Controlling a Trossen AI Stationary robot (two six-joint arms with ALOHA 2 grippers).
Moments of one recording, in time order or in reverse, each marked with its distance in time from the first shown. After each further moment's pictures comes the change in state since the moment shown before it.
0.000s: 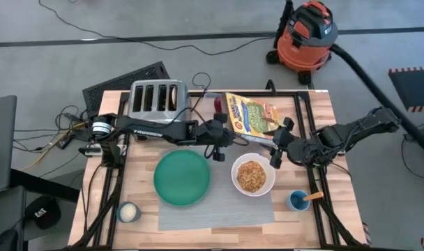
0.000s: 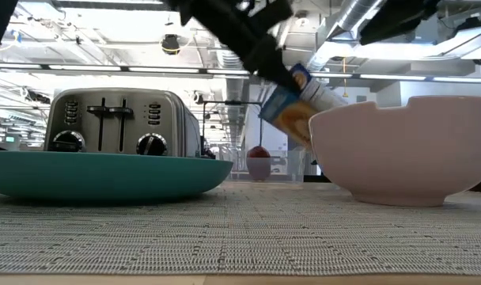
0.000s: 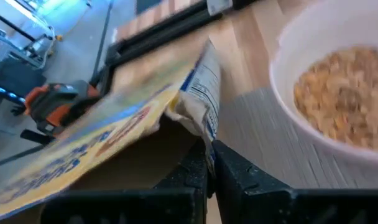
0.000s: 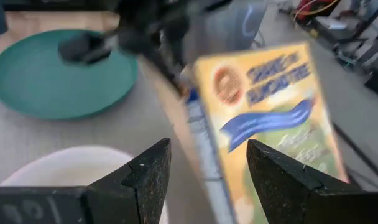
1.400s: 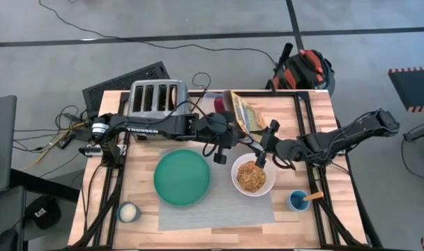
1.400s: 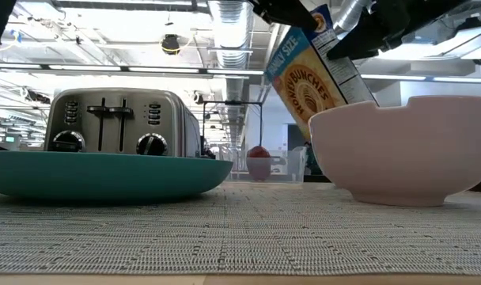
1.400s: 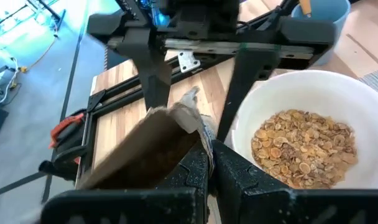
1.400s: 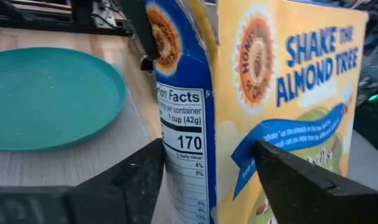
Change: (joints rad) left arm -0.045 0.000 0.287 -0.252 0.150 -0.005; right arm -0.106 0.101 -0.217 0.553 0.017 -0.256
